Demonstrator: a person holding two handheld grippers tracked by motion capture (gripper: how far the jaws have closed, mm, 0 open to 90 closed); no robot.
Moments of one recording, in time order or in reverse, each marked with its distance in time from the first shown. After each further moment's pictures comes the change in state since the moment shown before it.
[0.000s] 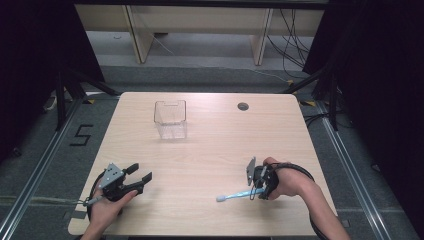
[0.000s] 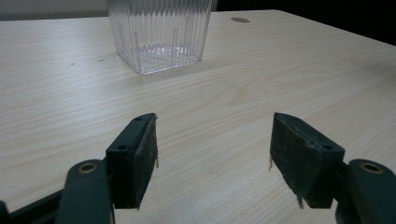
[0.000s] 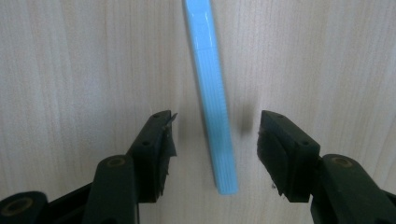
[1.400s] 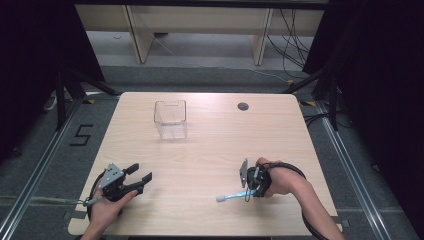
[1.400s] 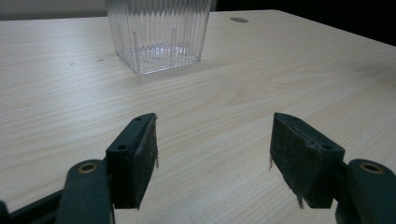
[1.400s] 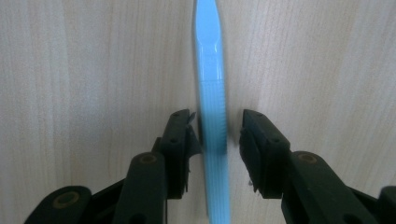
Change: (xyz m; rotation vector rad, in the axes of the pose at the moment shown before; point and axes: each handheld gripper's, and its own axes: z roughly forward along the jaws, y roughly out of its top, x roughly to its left) left arm 0.000 0.000 0.000 0.001 -0.003 0.000; right arm -0.003 0.017 0.009 0.014 0.042 -0.081
